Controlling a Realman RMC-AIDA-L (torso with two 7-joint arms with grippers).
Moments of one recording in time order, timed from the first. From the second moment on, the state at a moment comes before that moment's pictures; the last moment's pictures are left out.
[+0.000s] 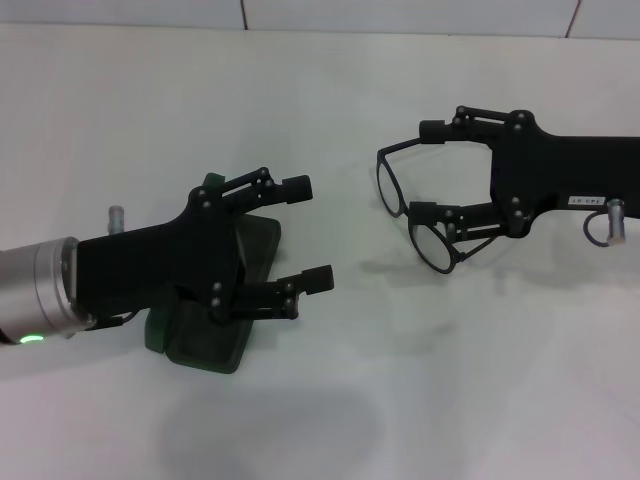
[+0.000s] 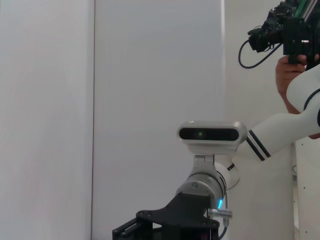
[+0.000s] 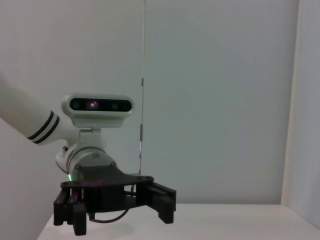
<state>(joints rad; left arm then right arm) -0.42 -2.04 0.89 0.42 1.58 1.84 -0.87 0.72 1.85 -1.72 -0.39 -0.92 -1.45 0.94</state>
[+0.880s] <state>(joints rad) -0.43 -2.02 0.75 0.68 1.67 1.64 -1.50 0.68 1.86 -1.64 -0.43 -0.95 -1.45 0.95</state>
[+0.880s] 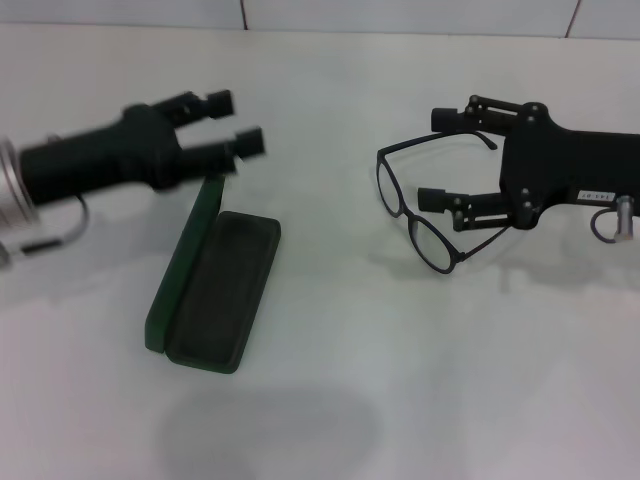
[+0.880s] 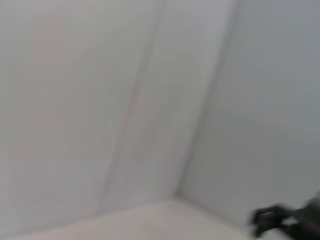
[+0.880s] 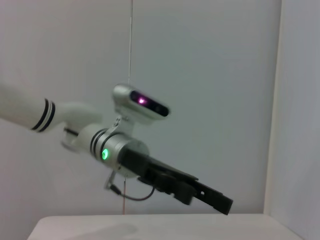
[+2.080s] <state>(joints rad) -0.42 -2.09 1.04 1.32 2.42 1.56 -2.42 0.67 1.87 -1.55 -0.52 -1.13 -1.45 0.94</state>
